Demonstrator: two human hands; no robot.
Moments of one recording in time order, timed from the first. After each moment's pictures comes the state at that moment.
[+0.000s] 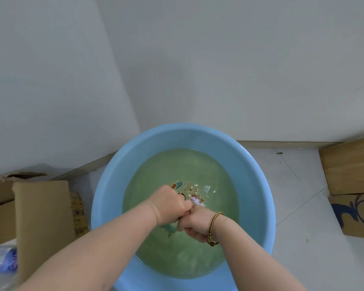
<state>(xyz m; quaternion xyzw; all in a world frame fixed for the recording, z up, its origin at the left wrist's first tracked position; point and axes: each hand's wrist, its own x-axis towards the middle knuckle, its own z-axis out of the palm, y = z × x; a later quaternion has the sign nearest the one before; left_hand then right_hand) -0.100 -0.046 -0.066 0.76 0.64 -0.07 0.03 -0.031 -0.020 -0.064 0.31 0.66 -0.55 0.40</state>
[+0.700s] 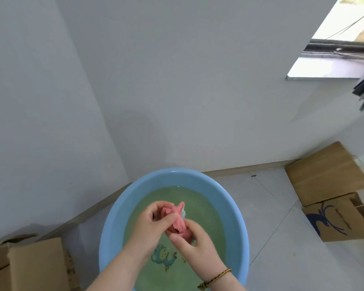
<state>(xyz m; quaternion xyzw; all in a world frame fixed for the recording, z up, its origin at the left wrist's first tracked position) -0.106 -0.127 0.058 0.07 0.69 0.62 0.36 -0.008 -0.054 0.037 0.31 0.75 -0.58 -0.05</state>
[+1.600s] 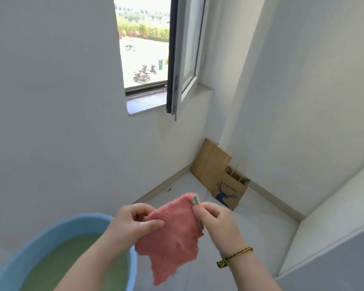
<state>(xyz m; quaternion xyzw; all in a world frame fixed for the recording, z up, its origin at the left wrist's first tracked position) 0.091 -0.020 0.215 0.45 0.61 0.47 0.45 0.272 0.036 0.216 0.43 0.64 -0.54 -0.34</state>
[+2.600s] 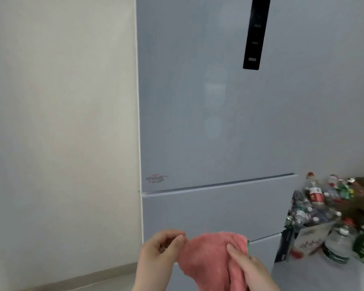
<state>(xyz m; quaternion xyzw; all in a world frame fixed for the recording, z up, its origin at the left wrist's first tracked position) 0.644 0.138 0.309 0.62 0.24 0.40 0.63 0.747 0.004 0.306 0.60 0.16 -0.36 -0.69</state>
